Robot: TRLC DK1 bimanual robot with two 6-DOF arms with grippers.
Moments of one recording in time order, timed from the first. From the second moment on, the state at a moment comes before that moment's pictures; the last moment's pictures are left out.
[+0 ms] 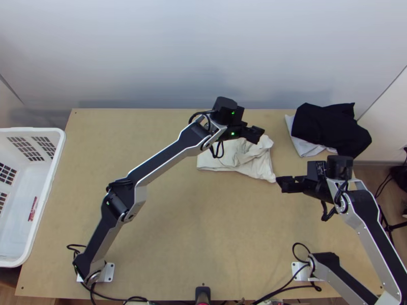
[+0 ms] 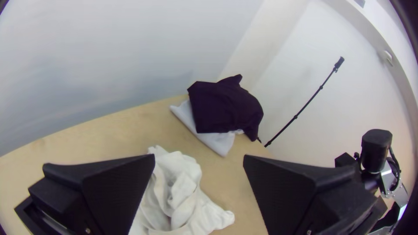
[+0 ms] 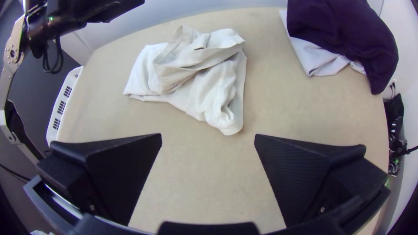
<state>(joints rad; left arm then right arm) -0.78 2.29 2.31 -0.40 0.20 -0.35 0.08 0.99 0.77 -0.64 -0.32 0.11</state>
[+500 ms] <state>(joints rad) -0.63 2.36 2.25 -0.59 0.15 -0.21 0.10 1.02 0.76 -0.58 -0.32 0.13</state>
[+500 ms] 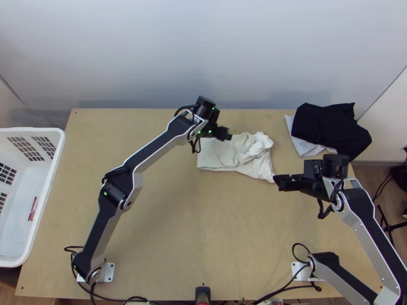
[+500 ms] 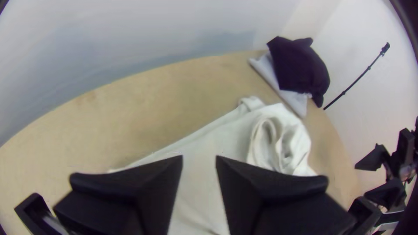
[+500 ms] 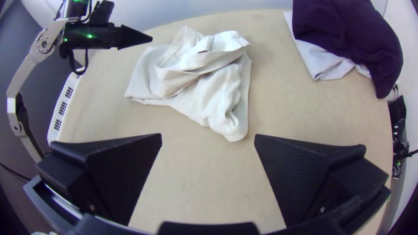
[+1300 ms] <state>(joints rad) -0.72 2.46 2.27 -0.49 0.11 -0.19 0.06 1.00 0.75 -0.58 -0.32 0.10</state>
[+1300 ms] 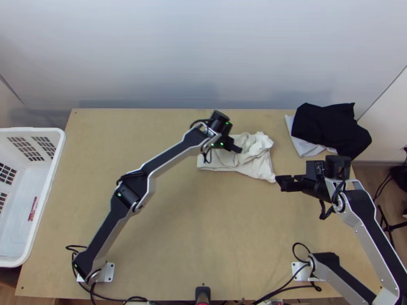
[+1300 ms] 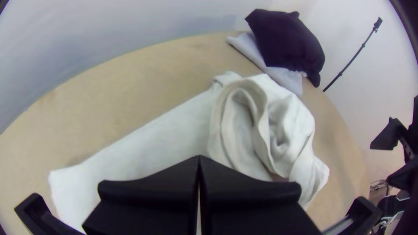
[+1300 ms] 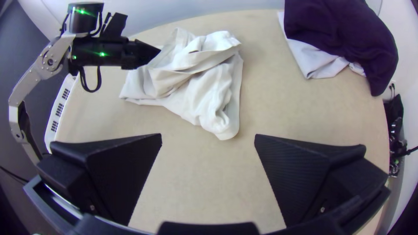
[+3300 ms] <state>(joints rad) -0.75 2.42 2.16 -0.09 0.21 -0.46 -0.05 1.13 0.69 -0.52 -0.37 0.01</state>
